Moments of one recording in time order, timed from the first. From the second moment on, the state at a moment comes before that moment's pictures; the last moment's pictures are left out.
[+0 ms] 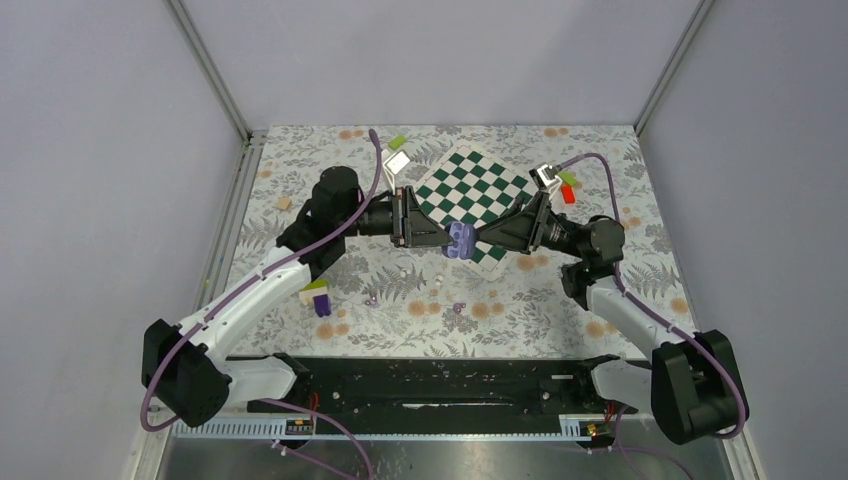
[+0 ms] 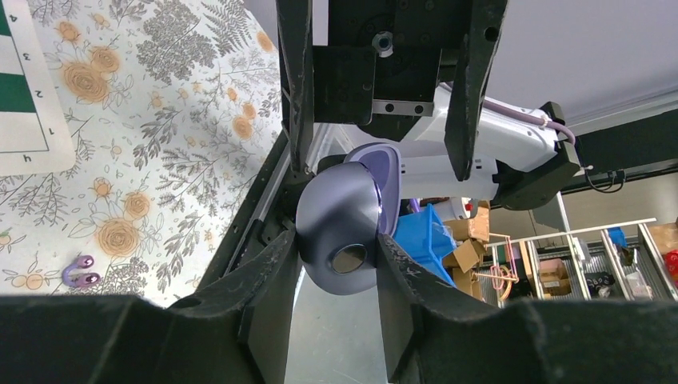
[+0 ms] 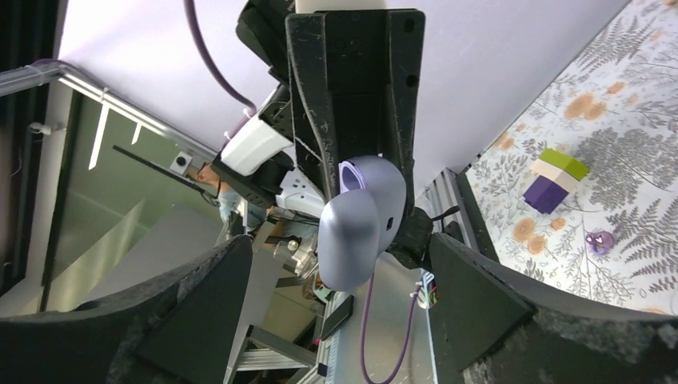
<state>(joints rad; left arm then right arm) -0.59 1.22 1.03 0.00 0.84 -0.85 0.29 1.15 0.55 1.08 -1.00 1.45</state>
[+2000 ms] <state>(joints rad) -0.58 1.22 1.00 0.04 0.85 -0.90 0.37 1.27 0.54 1.26 -1.04 1.58</state>
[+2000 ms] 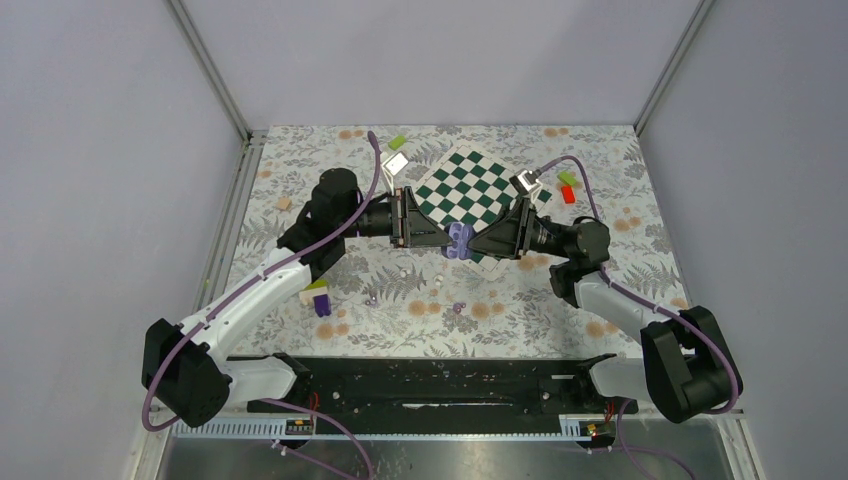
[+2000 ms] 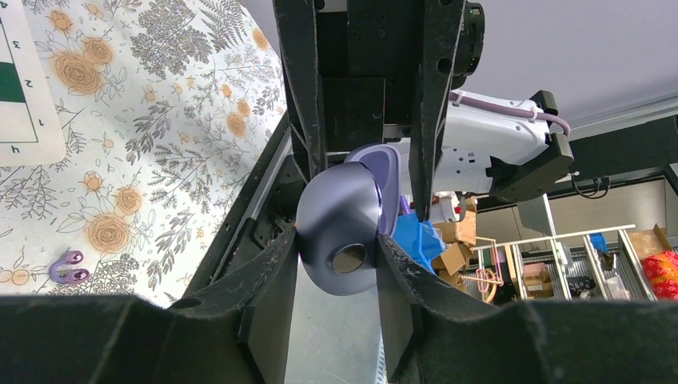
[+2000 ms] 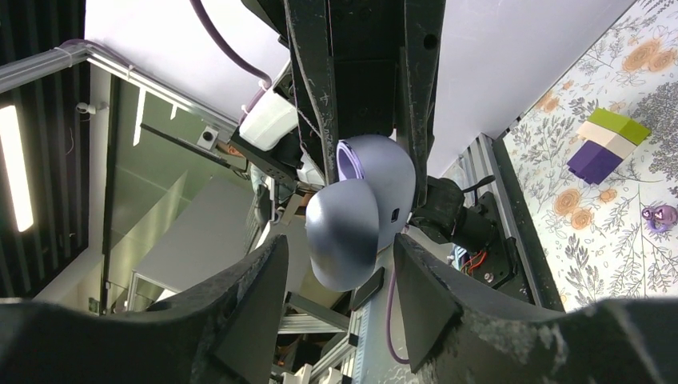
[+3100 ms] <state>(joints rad) -0.57 1.13 1.02 -0.14 0.71 -0.77 0.38 1.12 0.58 0.60 -0.99 1.19</state>
